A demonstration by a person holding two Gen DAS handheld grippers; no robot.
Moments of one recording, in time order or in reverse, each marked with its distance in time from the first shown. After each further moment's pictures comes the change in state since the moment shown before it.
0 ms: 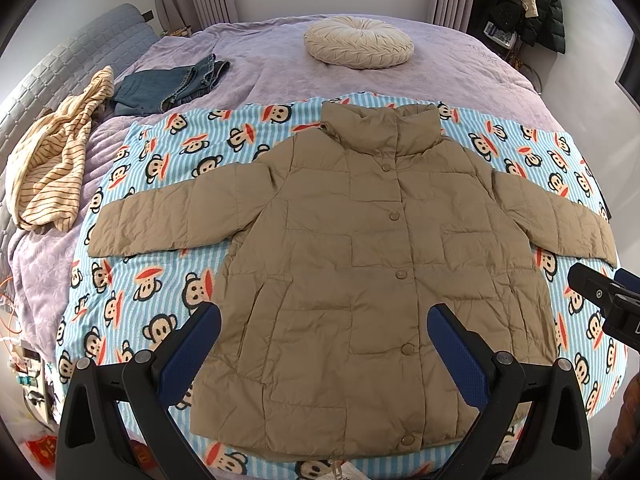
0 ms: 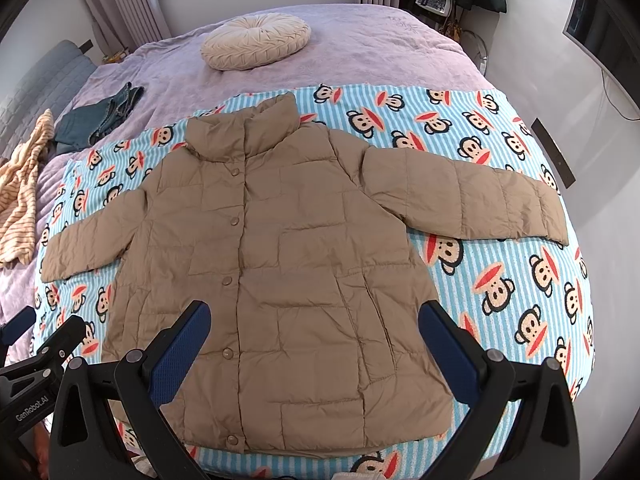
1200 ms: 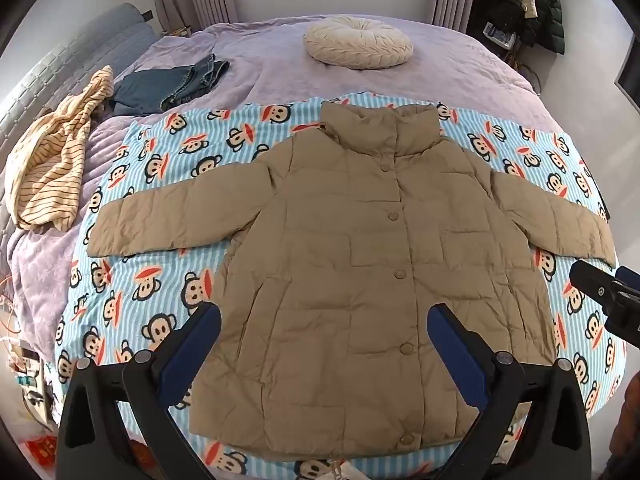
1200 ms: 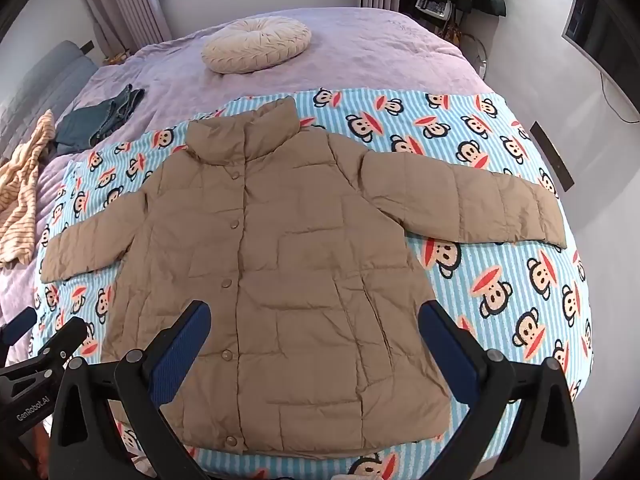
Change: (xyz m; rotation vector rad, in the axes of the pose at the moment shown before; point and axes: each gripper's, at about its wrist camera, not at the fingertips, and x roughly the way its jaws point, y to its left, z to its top) left arm 0.000 -0.001 0.001 0.001 0.001 0.000; right arm -0.013 0.064 -0.035 0.001 -0.026 -0.040
